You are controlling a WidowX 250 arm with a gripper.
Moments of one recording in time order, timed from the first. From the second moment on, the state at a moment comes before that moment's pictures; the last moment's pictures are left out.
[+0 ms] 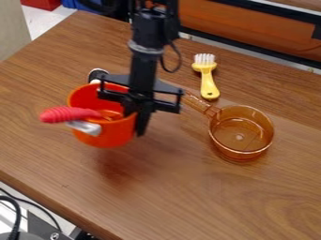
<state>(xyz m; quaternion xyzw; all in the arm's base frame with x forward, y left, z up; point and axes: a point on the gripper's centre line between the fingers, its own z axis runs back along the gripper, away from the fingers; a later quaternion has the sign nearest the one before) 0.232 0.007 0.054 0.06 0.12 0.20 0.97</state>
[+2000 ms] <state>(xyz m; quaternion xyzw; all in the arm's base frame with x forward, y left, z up) 0.225 -0.052 0.011 0.04 0.07 0.09 0.99</state>
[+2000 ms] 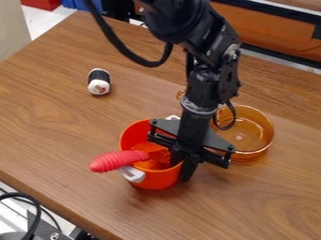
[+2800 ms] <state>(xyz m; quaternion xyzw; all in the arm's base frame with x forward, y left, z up) 0.220 -0.041 0.014 0.03 0.10 0.08 0.99</state>
